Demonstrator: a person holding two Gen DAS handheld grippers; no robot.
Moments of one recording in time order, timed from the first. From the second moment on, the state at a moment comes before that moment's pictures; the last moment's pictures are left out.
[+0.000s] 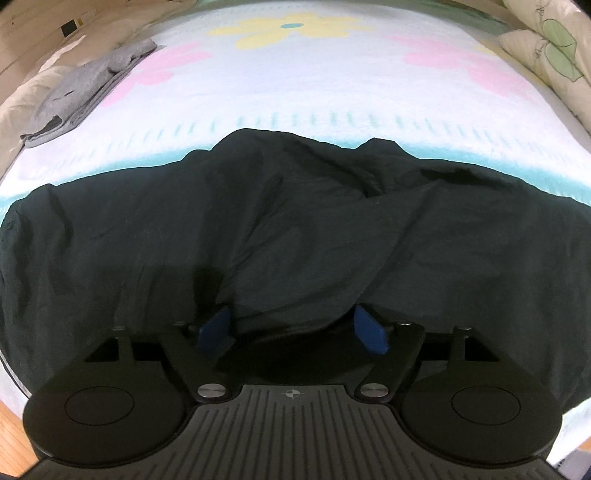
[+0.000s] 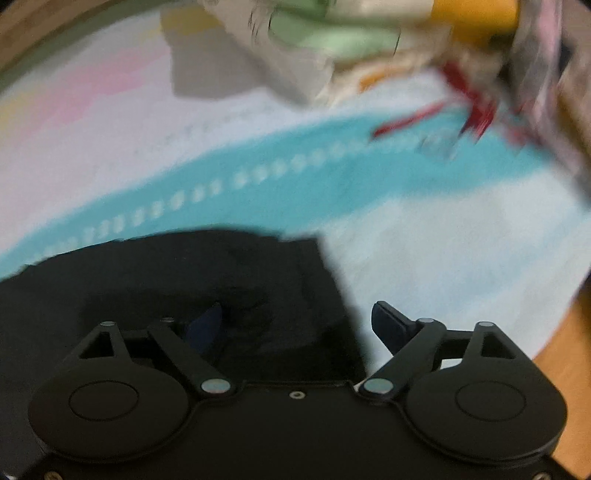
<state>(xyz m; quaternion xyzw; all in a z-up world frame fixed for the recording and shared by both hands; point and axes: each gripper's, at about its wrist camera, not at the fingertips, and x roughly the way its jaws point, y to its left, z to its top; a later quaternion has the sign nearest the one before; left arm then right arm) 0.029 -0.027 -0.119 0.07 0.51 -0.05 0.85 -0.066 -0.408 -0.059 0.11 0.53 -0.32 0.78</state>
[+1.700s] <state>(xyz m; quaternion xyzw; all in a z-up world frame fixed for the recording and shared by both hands) 0.035 -0.024 -0.121 0.06 0.52 -0.06 0.85 -0.068 -0.390 -0.006 0.11 0.47 -0.35 0.80</state>
